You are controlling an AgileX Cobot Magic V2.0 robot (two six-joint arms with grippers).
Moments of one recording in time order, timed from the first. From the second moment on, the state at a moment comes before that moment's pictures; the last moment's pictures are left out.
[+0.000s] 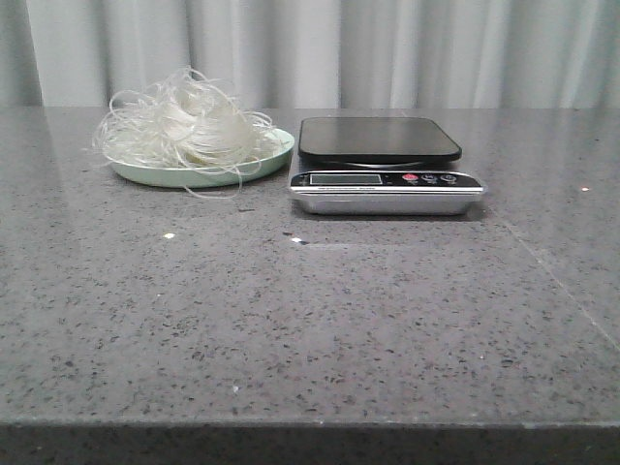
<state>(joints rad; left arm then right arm) -0.03 0.35 -0.45 -0.15 0.16 0.10 -0.01 -0.01 0.03 0.10 0.03 -0.09</state>
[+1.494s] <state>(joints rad) -0.37 1.90 -1.68 -0.10 0.90 0.10 -0.01 -0.01 0.03 0.10 0.03 -0.09</state>
